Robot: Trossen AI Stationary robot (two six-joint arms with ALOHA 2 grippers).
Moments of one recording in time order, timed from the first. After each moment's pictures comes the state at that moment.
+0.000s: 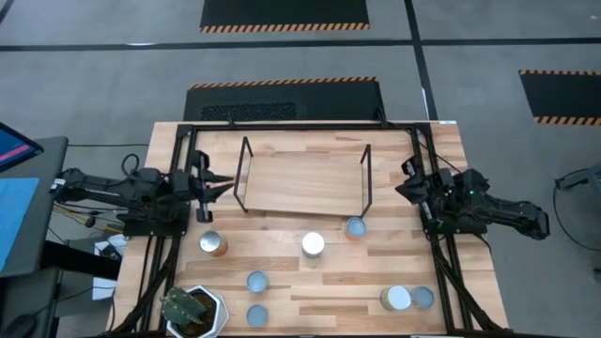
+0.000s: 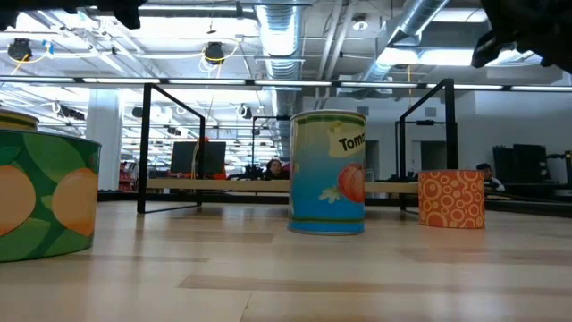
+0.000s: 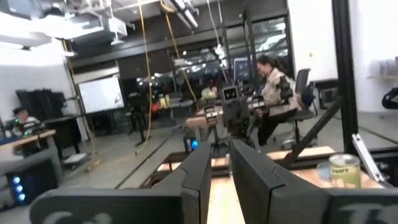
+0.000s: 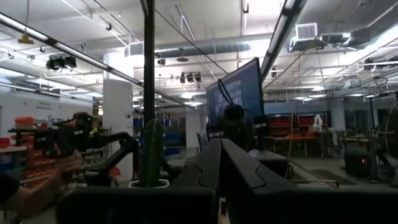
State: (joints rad) left arm -0.13 0.45 0.35 0.32 -0.26 0.22; right arm -0.27 0.03 0.02 0.55 -0.39 0.24
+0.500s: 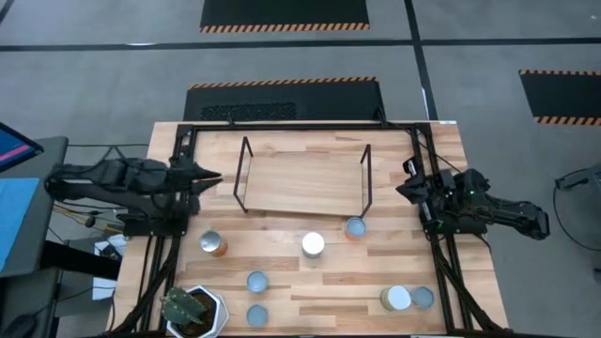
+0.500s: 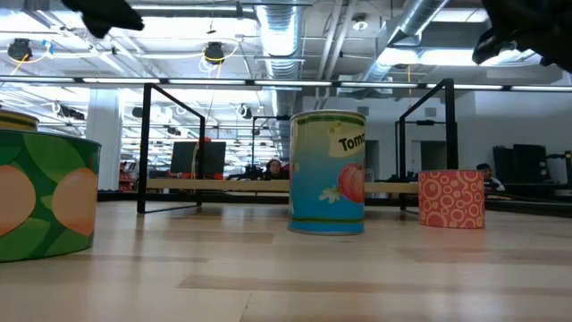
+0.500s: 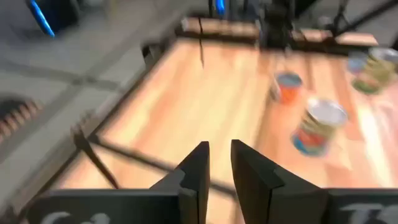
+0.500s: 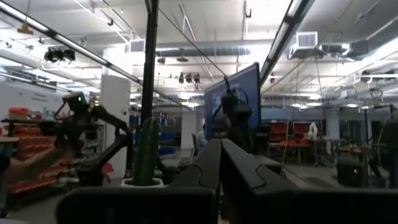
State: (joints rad) left arm -0.13 0.54 0.84 -0.82 -0.36 -0.22; right arm -0.27 0.03 0.02 0.54 -0.40 0.18
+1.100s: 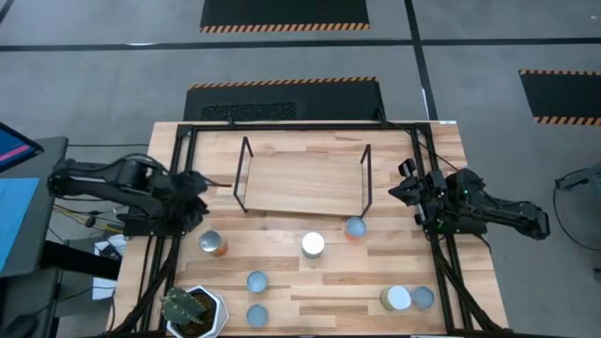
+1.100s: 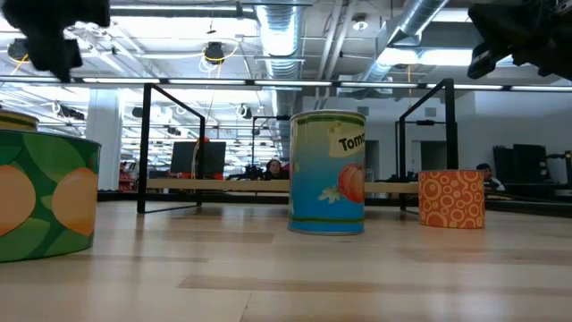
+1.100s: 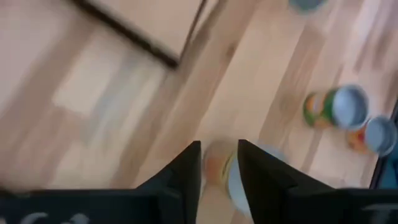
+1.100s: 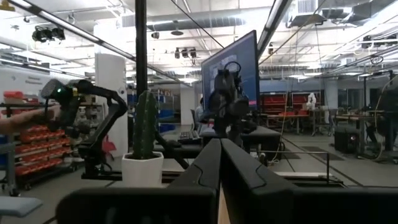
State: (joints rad) left arm -0.13 0.72 0.85 -1.22 -0.01 -0.67; right arm -0.27 0.03 0.02 0.42 -0.39 0.17
